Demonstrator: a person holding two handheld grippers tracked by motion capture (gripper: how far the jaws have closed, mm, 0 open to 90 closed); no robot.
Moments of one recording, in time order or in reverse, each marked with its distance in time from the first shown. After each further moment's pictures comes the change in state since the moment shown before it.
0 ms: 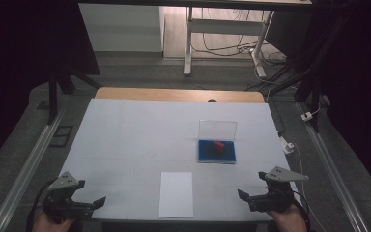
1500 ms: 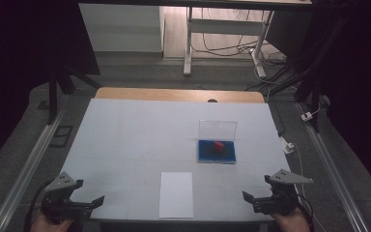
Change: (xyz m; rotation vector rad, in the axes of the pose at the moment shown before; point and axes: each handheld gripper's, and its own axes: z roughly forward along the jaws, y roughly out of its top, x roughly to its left) left arm 0.000 -0.001 -0.004 -0.029 0.015 -0.007; right arm -0.007 -0.011 -0.006 0.032 -0.049 0.040
